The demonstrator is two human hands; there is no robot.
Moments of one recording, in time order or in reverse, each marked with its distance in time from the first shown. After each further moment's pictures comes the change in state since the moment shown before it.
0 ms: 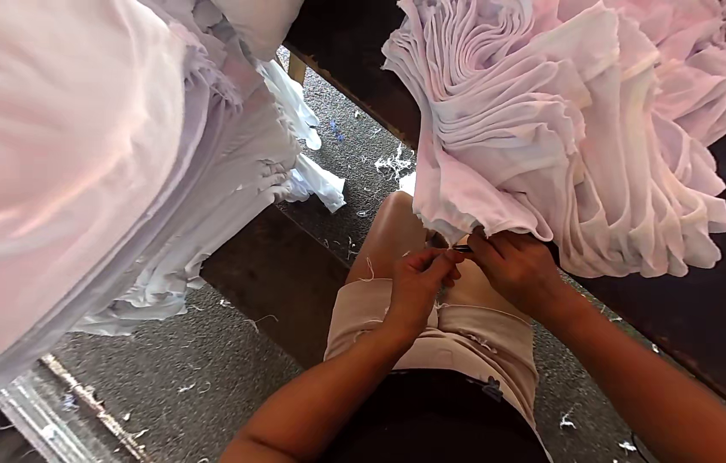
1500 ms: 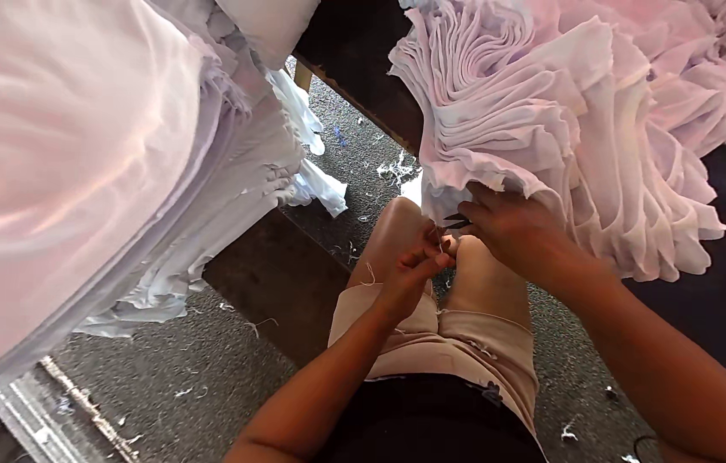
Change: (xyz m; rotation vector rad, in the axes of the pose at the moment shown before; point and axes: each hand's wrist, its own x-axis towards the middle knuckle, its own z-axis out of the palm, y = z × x) left_hand 0.029 -0.027 -0.032 -0.153 -0.264 0.287; right_hand 0.068 0.015 -0.034 0.083 -0.339 0.100
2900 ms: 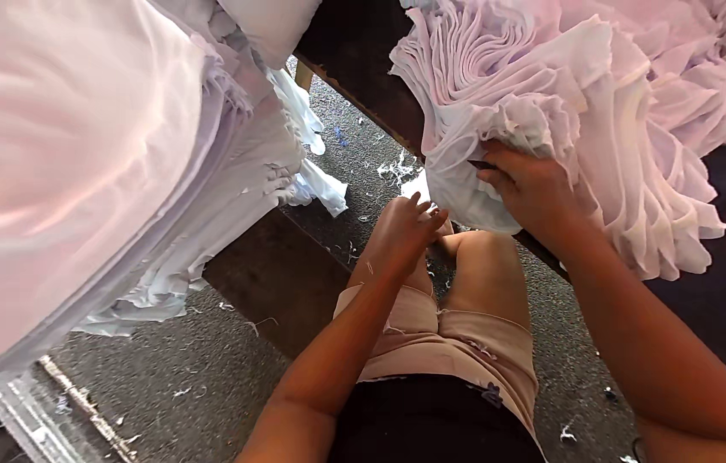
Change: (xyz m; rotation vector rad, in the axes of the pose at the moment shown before) left_hand 0.064 -0.002 -0.005 0.389 0.139 -0.364; right_hand 0.020 0.037 -0.001 0.205 0.227 0.190
